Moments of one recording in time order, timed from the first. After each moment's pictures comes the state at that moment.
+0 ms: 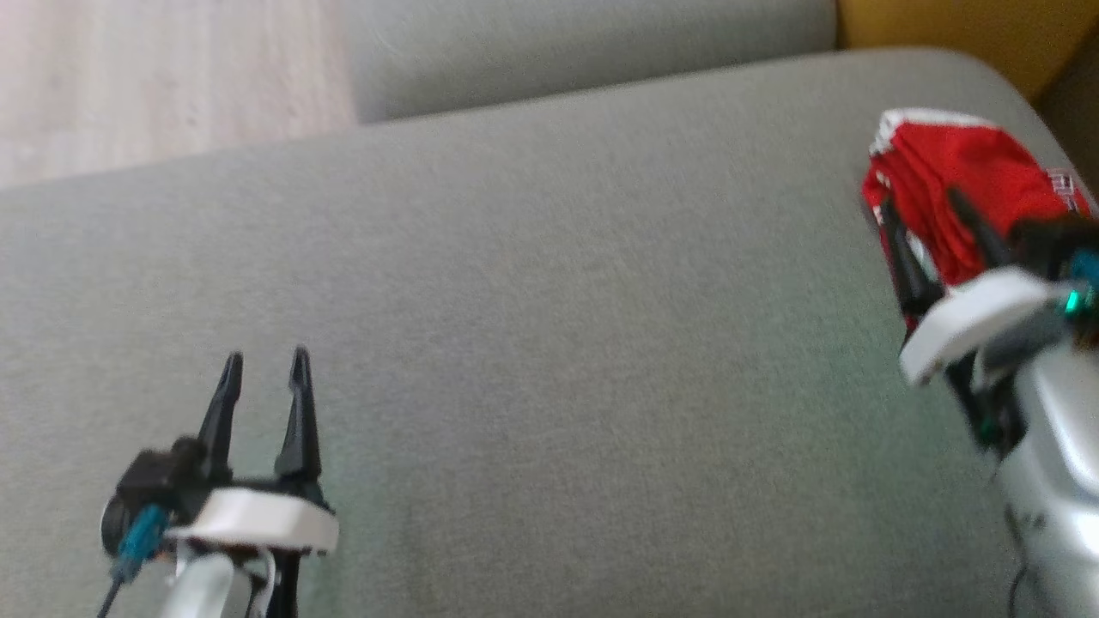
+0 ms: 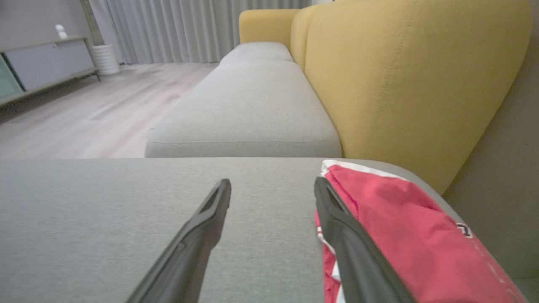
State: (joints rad) left arm -0.15 0.23 -0.27 0.32 -0.47 -0.01 -0.25; right arm -0.51 -0.35 0.26 0.59 0.38 0.12 -0.04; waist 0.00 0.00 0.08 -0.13
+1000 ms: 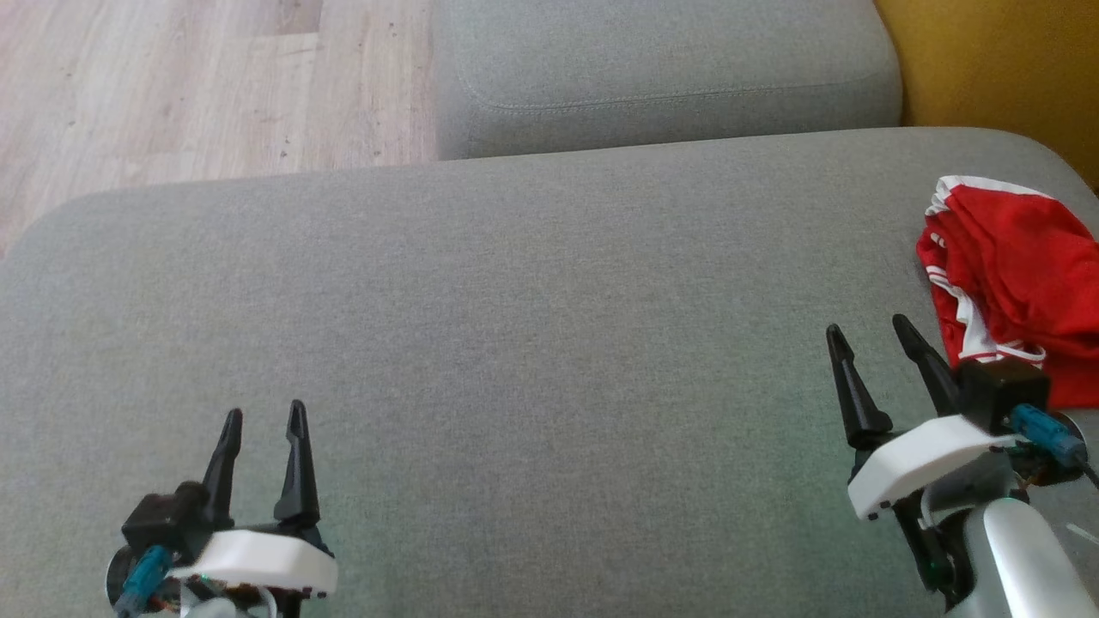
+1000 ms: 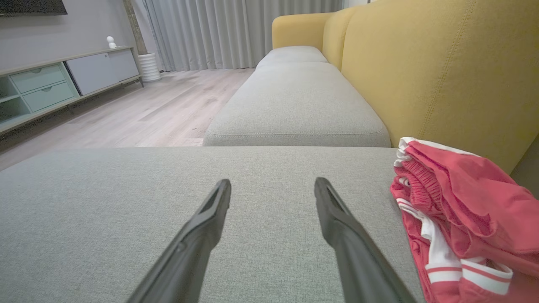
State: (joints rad) left arm -0.07 0.21 -0.23 0.37 -0.48 -0.02 -0.25; right arm -0.09 -0.14 0.07 0.19 0.18 0.12 0.05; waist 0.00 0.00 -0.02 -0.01
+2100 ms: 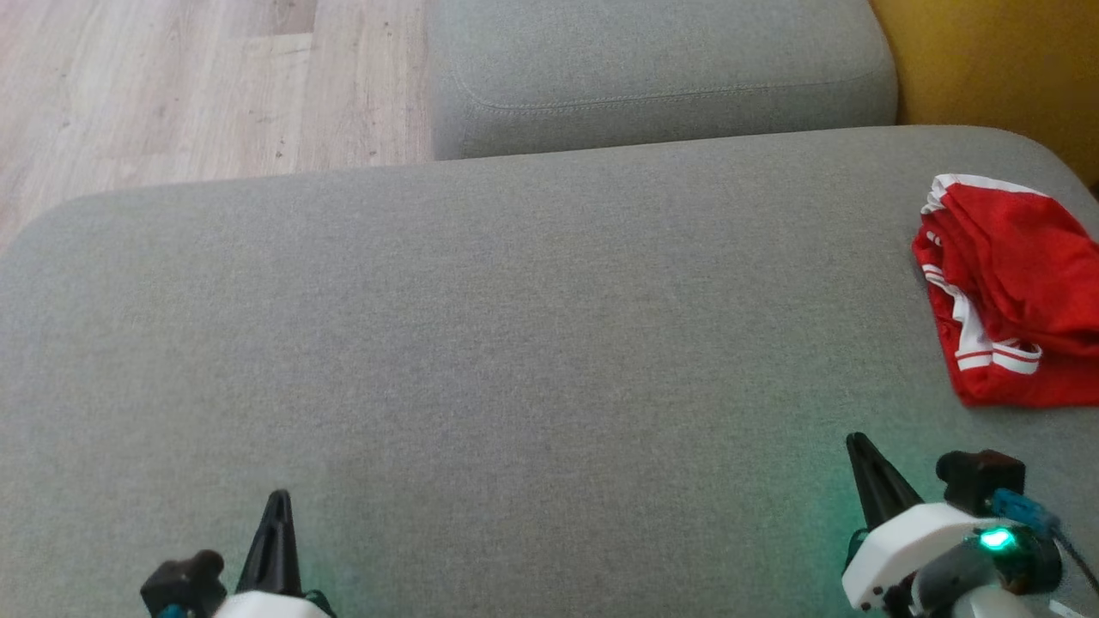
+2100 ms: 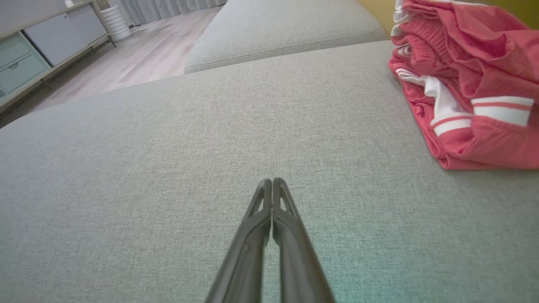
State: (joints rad) left arm 0.01 0.17 -0.23 0.48 -0.53 -0.03 -0.23; right arm 0.03 -0.11 0.06 0.31 0.24 0.12 0.05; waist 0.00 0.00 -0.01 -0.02
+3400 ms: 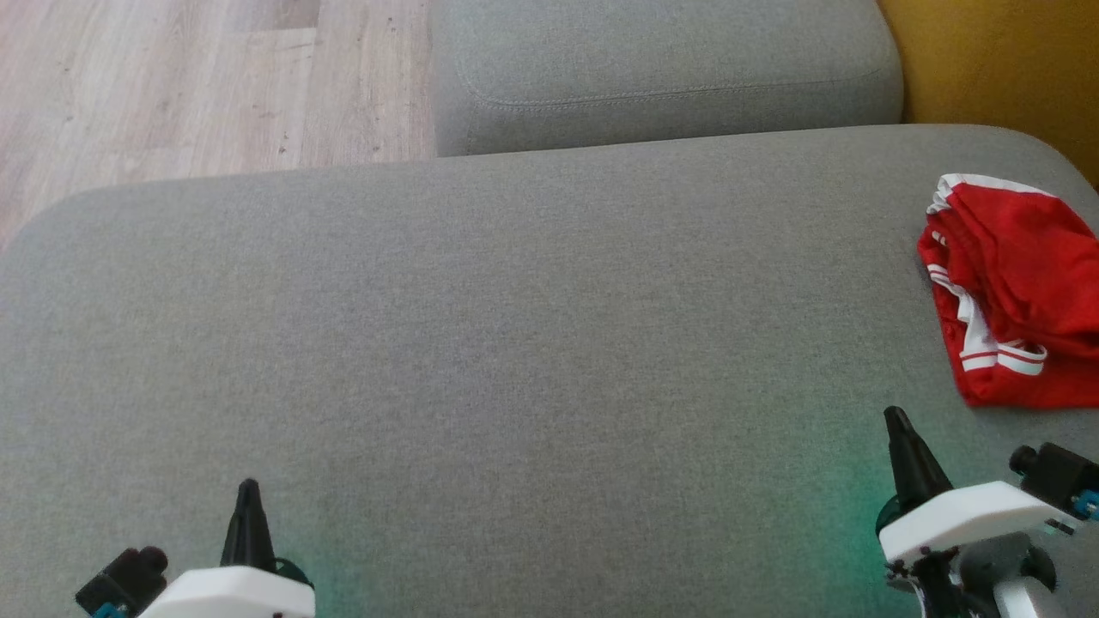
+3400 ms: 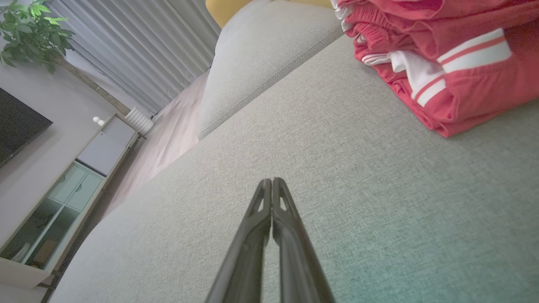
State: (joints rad) left arm 0.00 0.13 -0.13 0.41 -0.88 -0.06 -0.12; right arm 0.01 -0.10 0.00 0.30 0.68 0.12 0.07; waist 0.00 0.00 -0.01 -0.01
